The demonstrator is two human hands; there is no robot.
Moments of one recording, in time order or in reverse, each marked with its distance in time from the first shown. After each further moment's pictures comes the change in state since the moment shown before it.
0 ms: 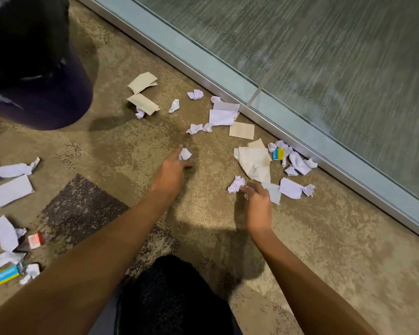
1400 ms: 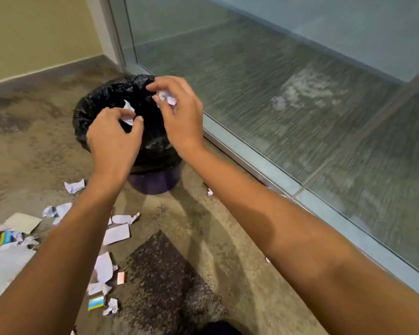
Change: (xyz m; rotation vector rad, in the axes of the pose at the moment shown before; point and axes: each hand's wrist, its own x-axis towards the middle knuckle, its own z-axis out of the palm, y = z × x) left_hand -0.066 -0.041 -0.363 -0.097 1.016 -0.189; right_hand 0.061 -0.453 -0.199 1.022 0.361 -0.854
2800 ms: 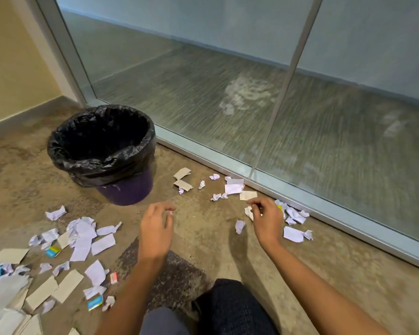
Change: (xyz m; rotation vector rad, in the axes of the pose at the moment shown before) left_hand -0.216 0.027 -0.001 -0.161 -0.440 0.139; right_hand -0.247 0.023 -0.257 -0.591 0.268 0.544
